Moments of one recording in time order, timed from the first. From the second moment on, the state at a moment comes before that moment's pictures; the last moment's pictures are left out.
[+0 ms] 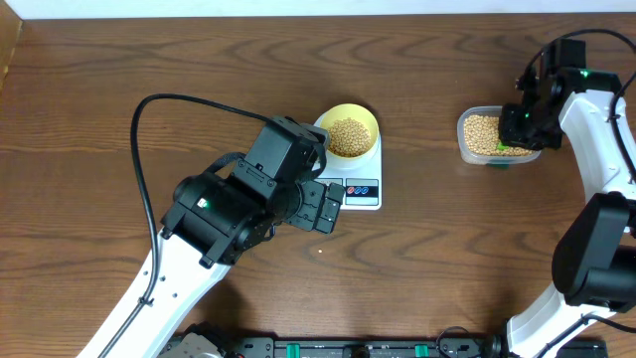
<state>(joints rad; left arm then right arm) -0.63 1.26 1.40 -1.18 0.02 -0.25 -0.13 1.88 1.52 -1.03 -0.06 0.08</state>
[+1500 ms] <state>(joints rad) -0.63 1.26 1.40 -1.18 0.02 -0.25 -0.13 0.90 1.63 -1.39 -0.15 0.00</state>
